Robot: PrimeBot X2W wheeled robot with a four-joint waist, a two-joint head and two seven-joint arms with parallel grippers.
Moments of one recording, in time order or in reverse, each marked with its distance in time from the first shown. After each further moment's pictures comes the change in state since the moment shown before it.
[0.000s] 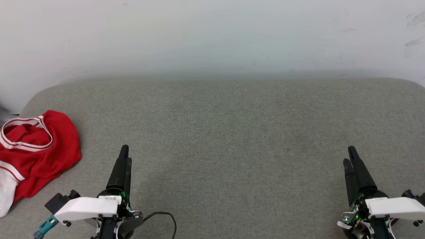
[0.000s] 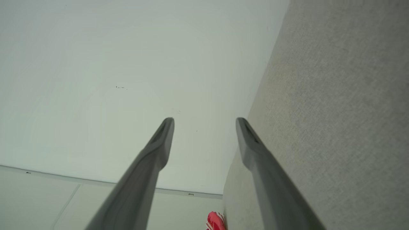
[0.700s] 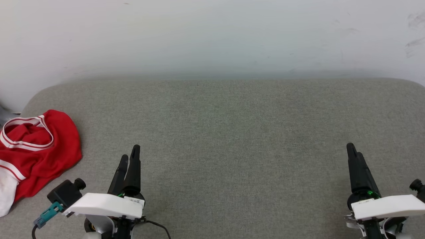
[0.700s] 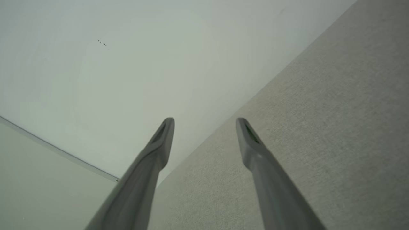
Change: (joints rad) left arm 0.010 0.000 -0.021 -0.036 0.551 0.026 -0.073; right arm 0.020 0.001 -0.014 -0.073 -0.522 0.000 -0.075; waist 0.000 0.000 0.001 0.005
